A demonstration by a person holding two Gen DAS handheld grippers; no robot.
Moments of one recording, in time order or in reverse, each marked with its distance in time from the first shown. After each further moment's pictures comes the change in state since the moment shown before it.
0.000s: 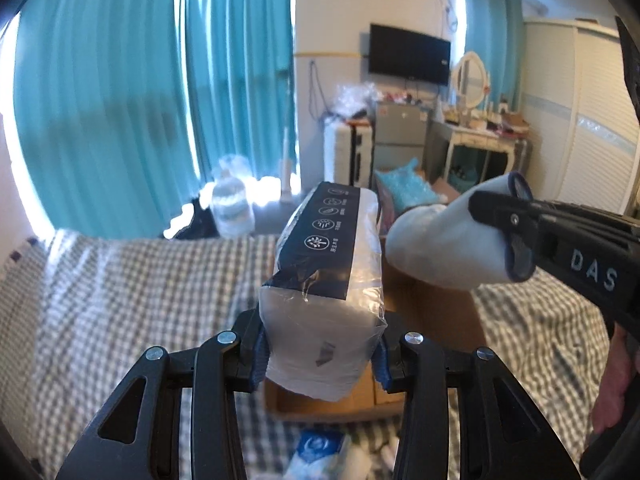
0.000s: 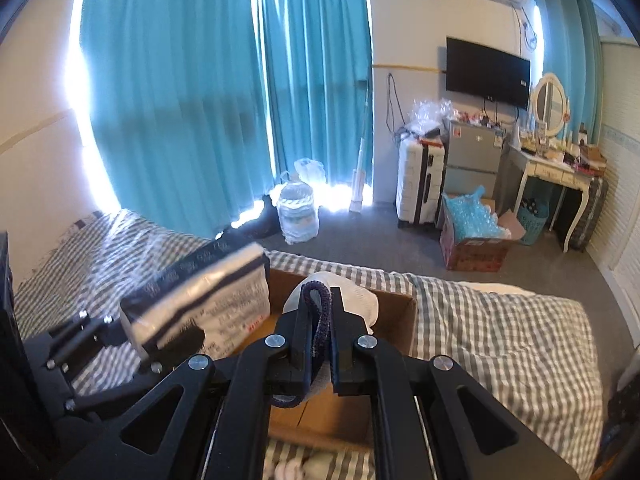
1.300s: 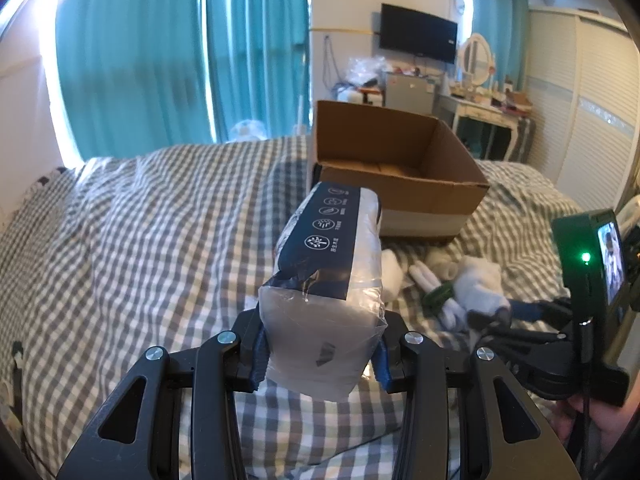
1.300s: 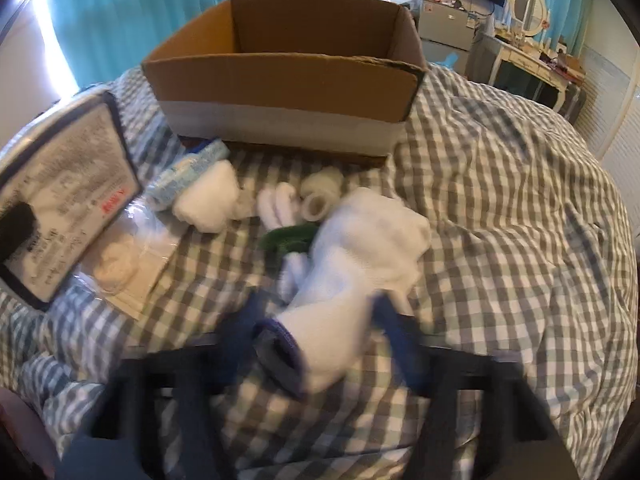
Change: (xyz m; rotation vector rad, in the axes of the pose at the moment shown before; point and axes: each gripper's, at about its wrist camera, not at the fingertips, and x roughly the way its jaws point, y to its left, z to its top) left arm -0.095 0.020 -0.166 -0.028 0.071 0.028; right arm -0.006 0.017 -0.259 0.053 0.385 -0.149
